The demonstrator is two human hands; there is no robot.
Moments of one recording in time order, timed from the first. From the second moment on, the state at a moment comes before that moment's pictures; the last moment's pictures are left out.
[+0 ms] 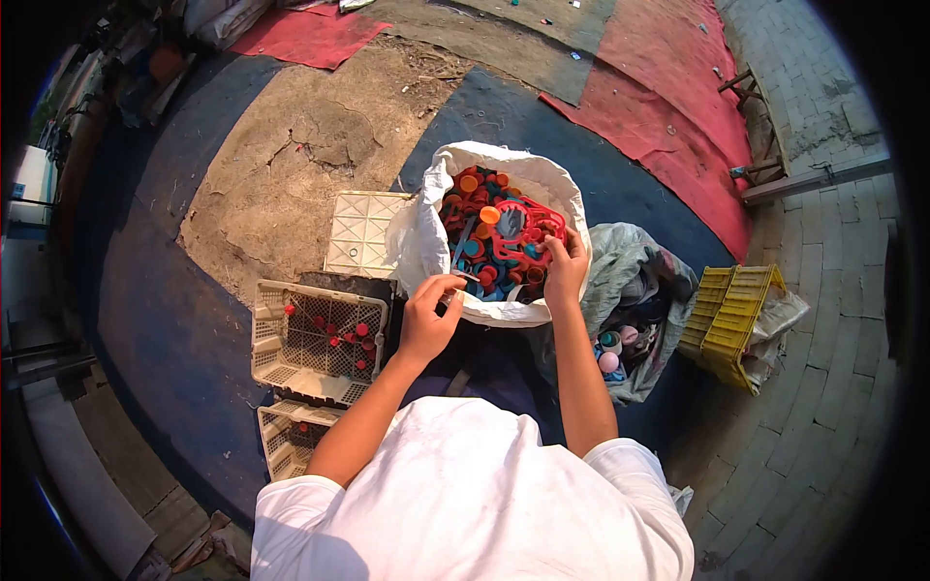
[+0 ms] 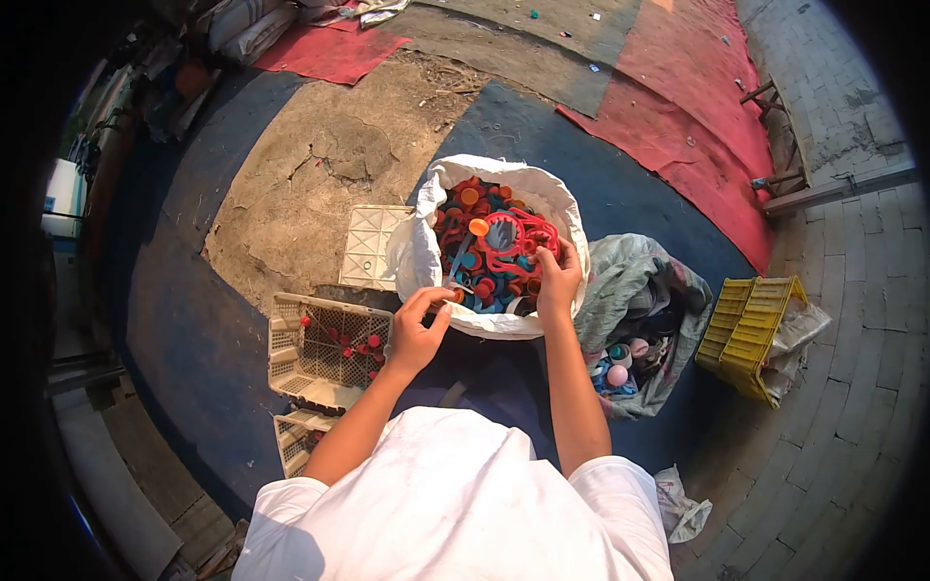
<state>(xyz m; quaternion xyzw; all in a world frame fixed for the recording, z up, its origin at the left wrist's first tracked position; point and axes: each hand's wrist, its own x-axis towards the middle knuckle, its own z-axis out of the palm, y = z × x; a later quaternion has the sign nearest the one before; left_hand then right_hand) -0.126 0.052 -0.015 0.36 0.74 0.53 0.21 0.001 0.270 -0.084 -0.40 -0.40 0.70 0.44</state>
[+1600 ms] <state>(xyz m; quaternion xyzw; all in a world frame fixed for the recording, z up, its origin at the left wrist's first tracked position) -0.143 0.145 -0.056 0.38 0.72 0.48 0.33 0.025 0.239 -0.105 -0.41 -0.41 0.74 0.34</state>
